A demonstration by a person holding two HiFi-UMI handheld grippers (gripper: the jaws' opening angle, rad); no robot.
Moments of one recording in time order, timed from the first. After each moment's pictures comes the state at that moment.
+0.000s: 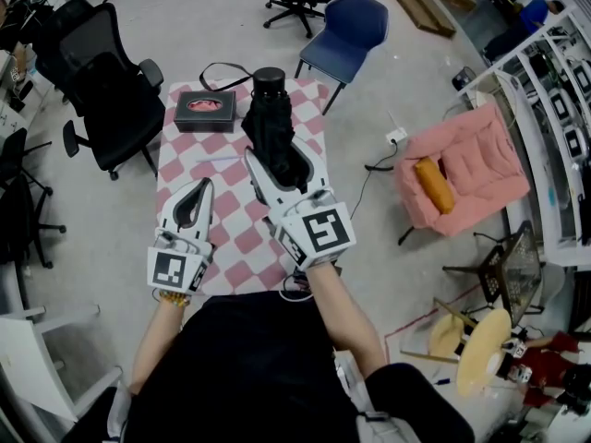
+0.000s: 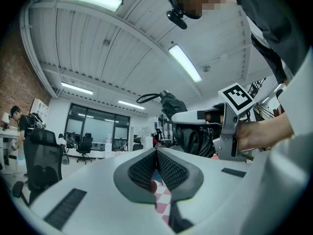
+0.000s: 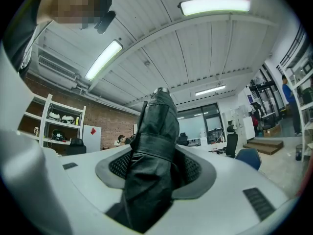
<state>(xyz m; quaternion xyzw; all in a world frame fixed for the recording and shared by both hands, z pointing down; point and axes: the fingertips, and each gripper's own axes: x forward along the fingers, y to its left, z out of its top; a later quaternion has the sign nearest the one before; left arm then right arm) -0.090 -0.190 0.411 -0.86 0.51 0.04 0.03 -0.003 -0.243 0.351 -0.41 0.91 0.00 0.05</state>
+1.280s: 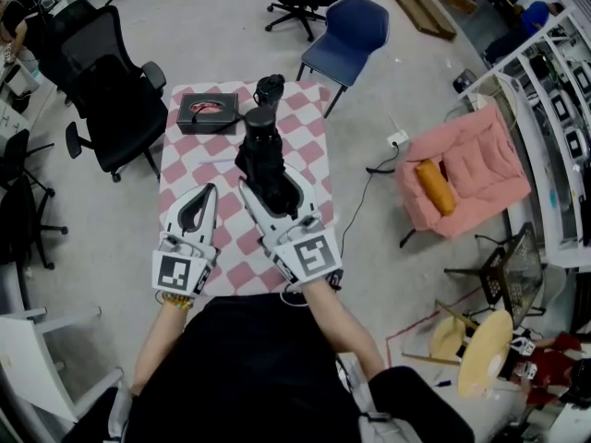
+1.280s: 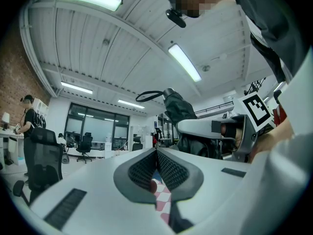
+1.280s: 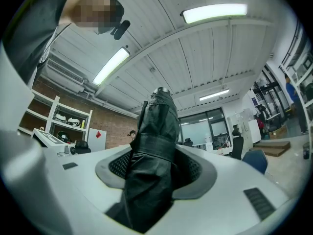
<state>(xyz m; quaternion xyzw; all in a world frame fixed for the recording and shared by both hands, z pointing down) -0.090 -0.183 0.419 -0.86 0.51 0.04 0.03 -0.018 -0.204 0.377 -0.40 0.91 0.02 0.10</state>
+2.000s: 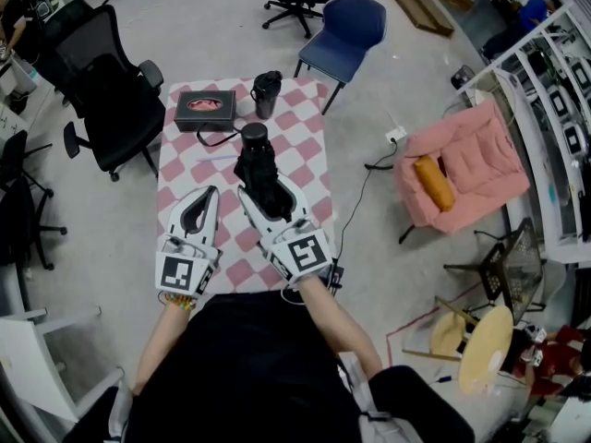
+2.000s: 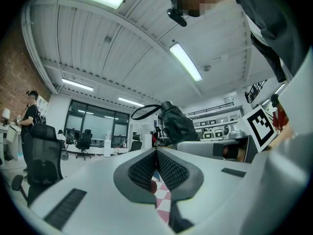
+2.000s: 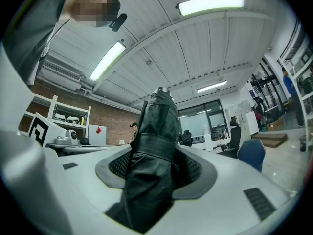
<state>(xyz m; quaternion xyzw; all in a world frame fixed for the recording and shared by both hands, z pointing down) -0.085 -0.175 0.435 -0.86 0.51 0.03 0.01 -0.017 -0.197 0.440 -0.39 0.92 -0.01 0.06</state>
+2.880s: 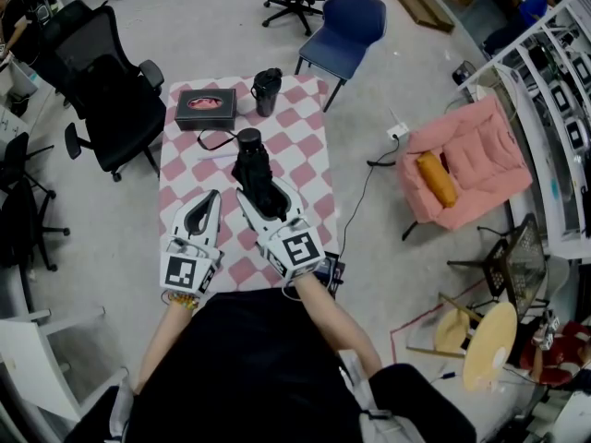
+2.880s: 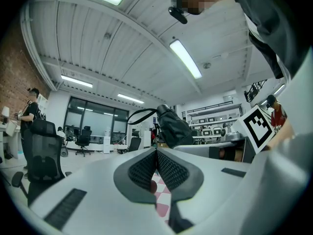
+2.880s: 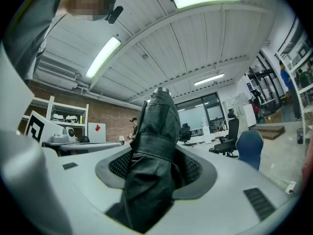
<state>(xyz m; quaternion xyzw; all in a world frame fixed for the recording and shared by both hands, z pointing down) -0.084 -0.168 0.463 -0.86 0.50 0.02 0.00 -0.023 -0.196 0.479 -0.40 0.91 -0.05 0.04</state>
